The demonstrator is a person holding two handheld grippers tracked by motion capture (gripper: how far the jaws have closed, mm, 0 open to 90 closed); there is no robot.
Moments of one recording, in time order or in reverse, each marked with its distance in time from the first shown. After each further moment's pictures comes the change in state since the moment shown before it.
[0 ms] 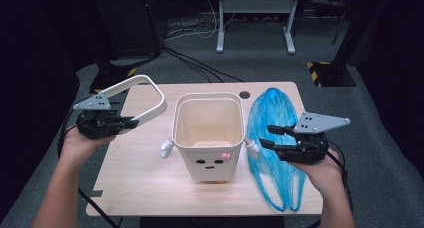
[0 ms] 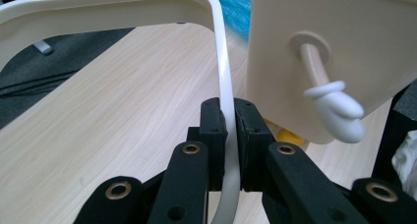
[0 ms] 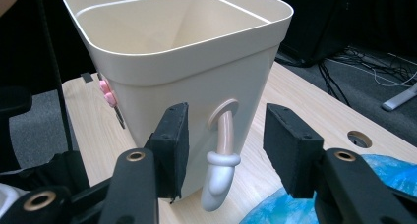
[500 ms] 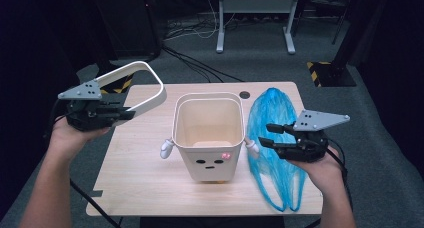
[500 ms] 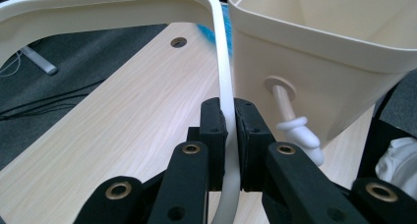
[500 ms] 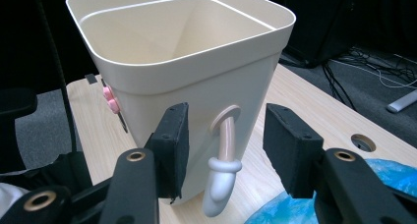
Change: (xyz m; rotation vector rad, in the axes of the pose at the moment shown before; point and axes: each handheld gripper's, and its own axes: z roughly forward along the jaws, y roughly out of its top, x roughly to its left) left arm -0.011 0.038 -0.031 -0.030 0.003 0.050; right arm -0.002 0.004 0.000 0.000 0.017 0.001
